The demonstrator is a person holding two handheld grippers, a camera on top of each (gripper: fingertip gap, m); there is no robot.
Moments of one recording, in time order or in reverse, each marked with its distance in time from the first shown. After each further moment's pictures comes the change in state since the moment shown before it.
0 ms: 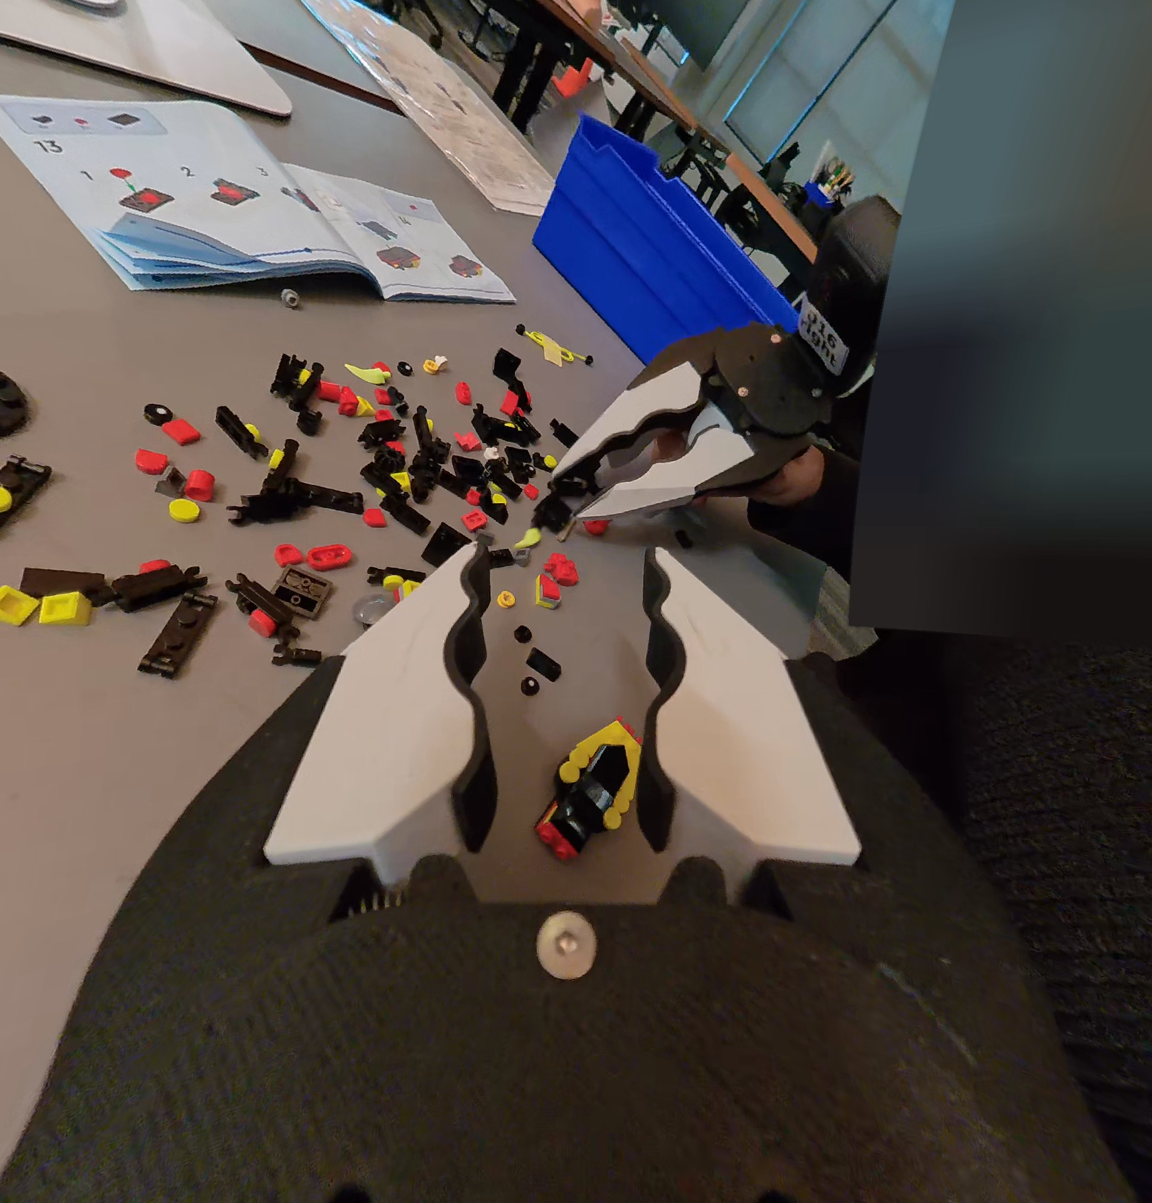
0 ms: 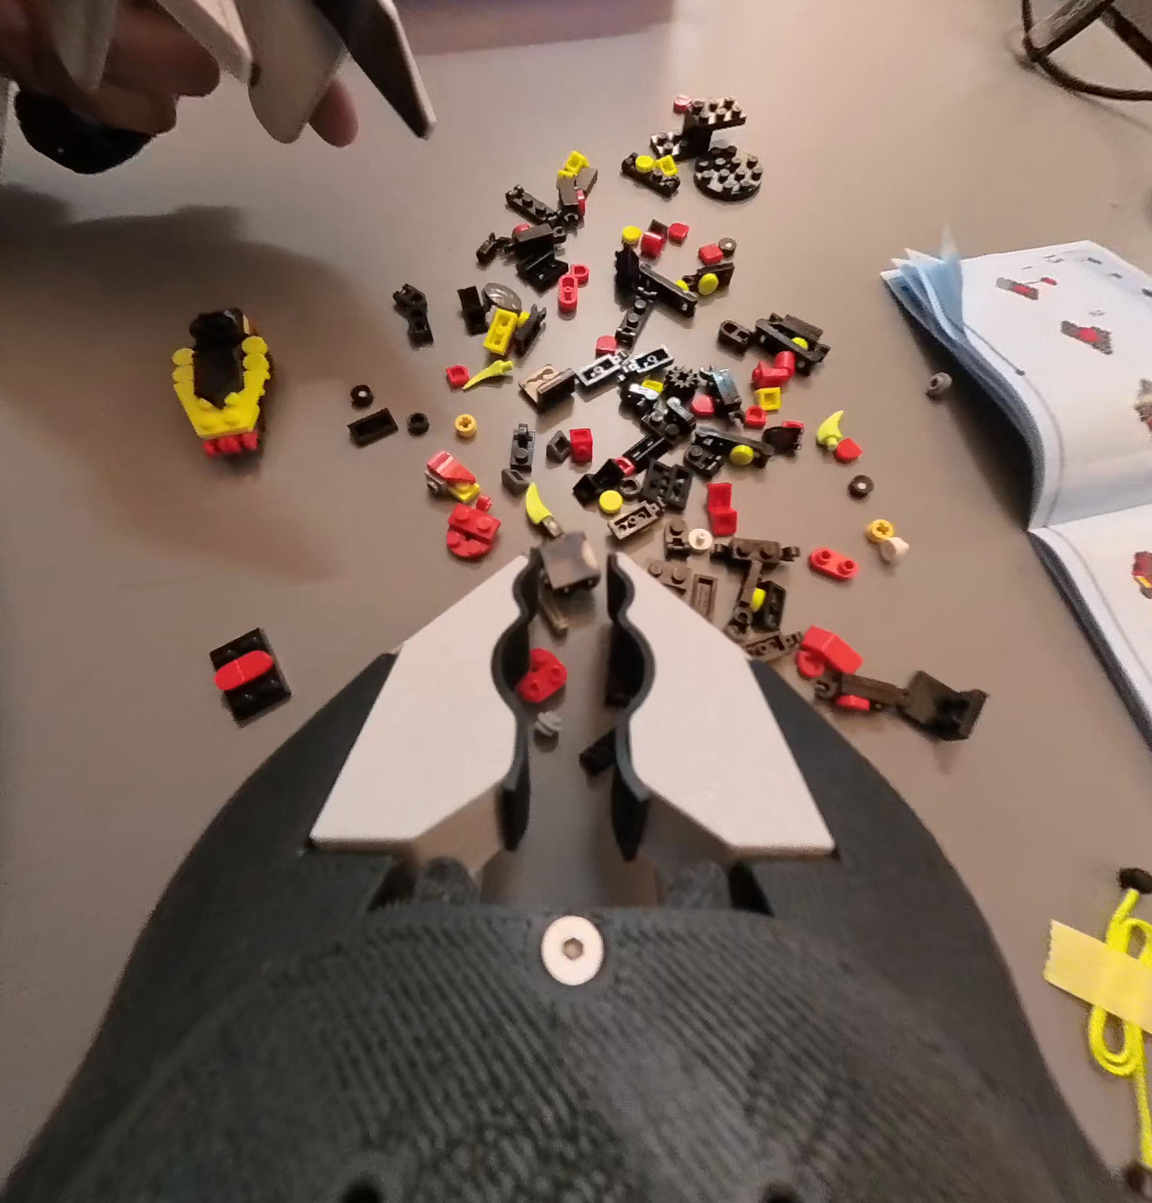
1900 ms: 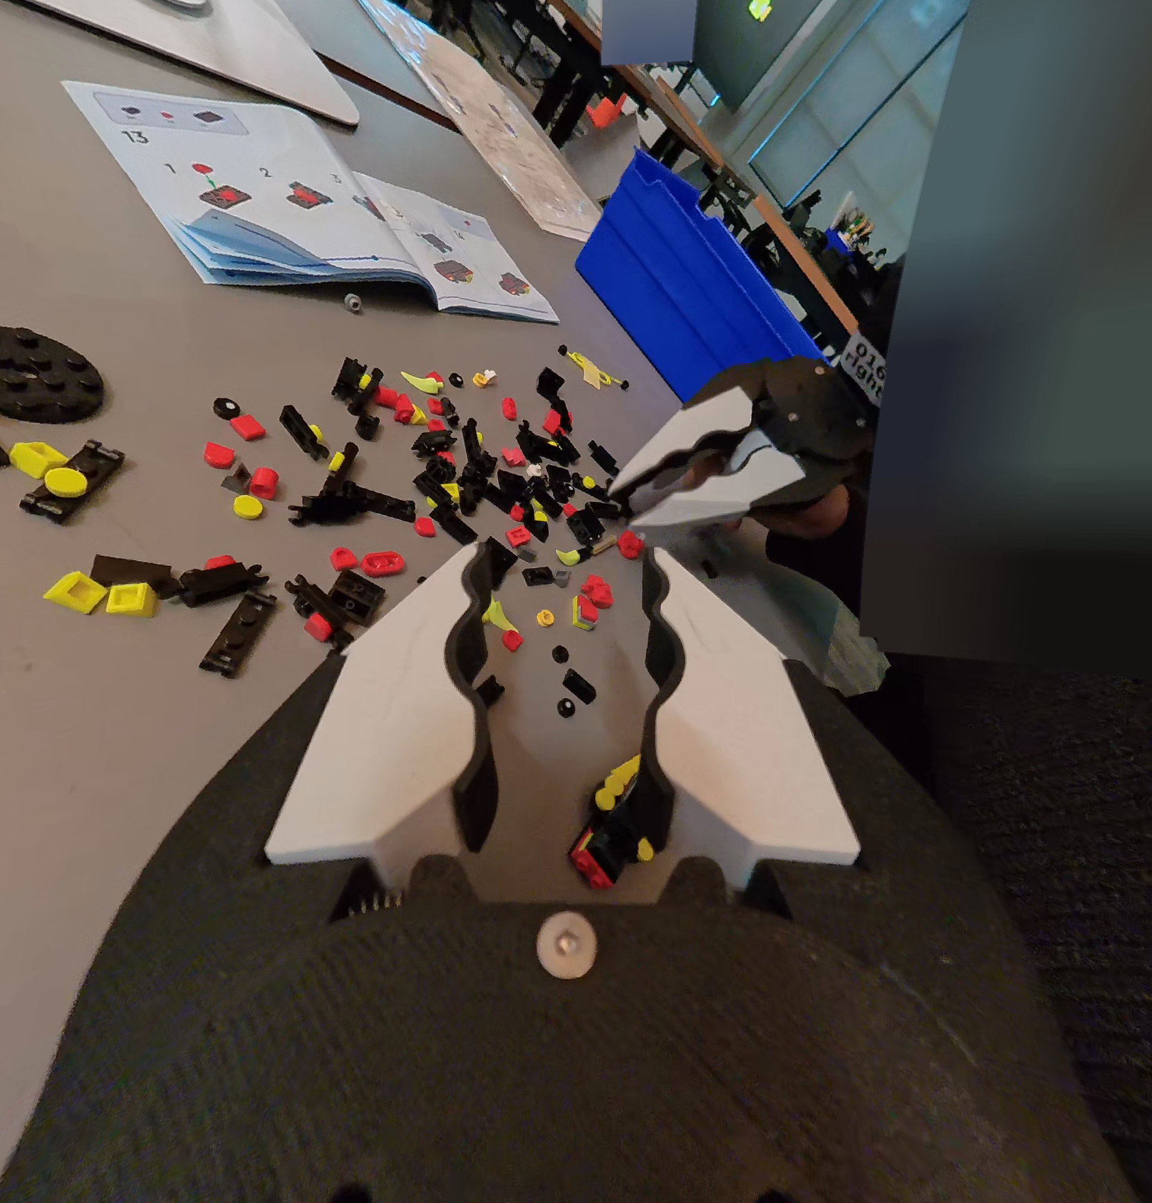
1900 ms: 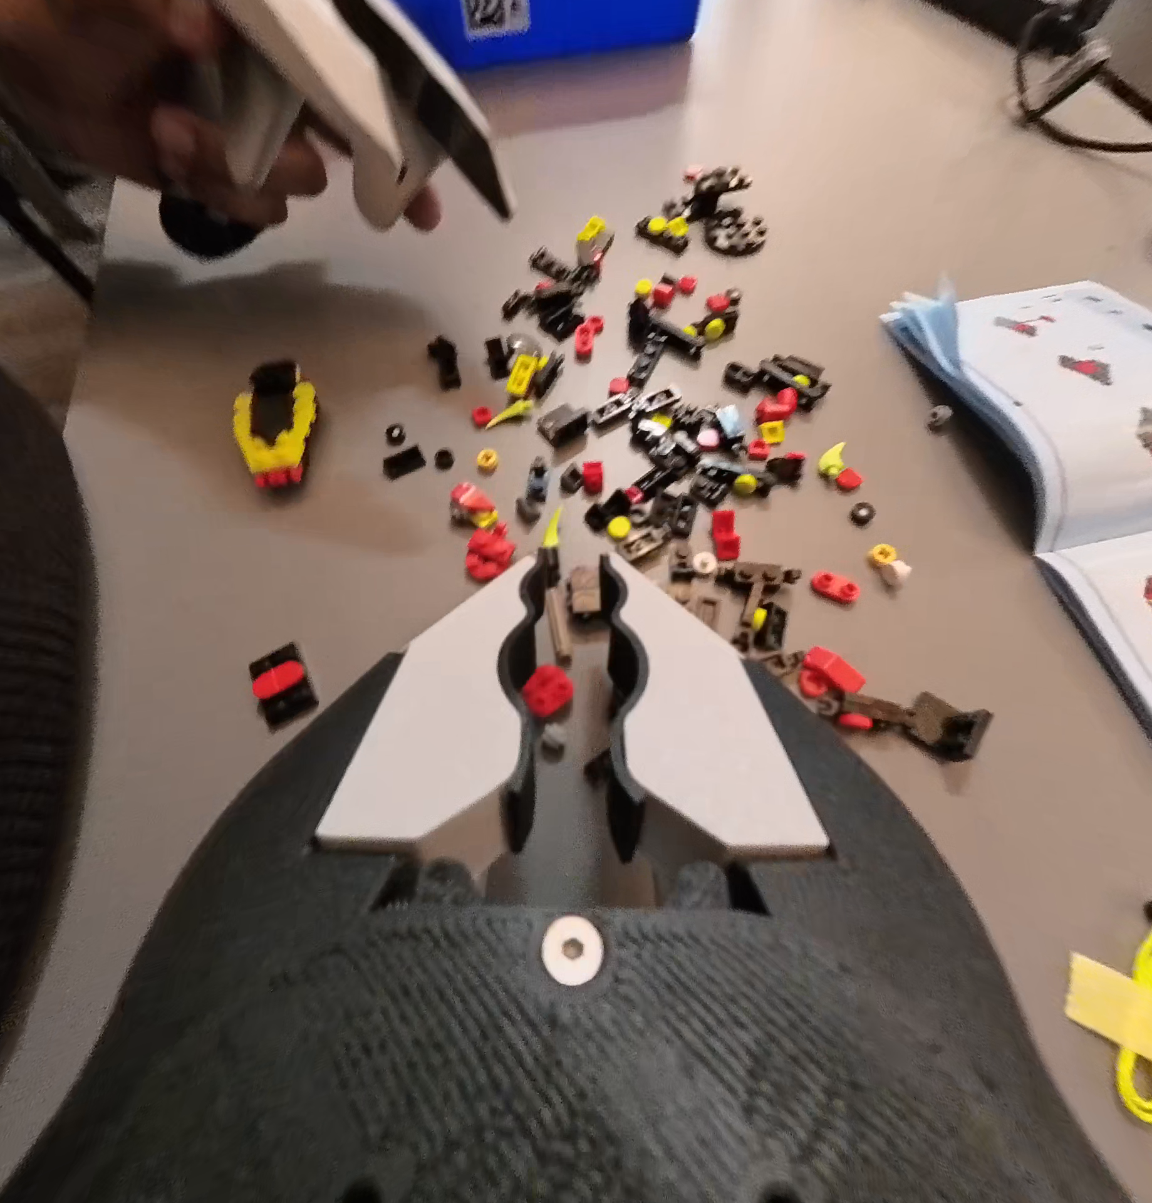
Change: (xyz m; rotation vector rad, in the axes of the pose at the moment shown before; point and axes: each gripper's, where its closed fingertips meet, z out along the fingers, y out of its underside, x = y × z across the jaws) left arm -0.022 -0.006 0.004 0.029 -0.029 -0.075; right arm -0.001 -0.012 -0.006 0.084 -0.056 0.040
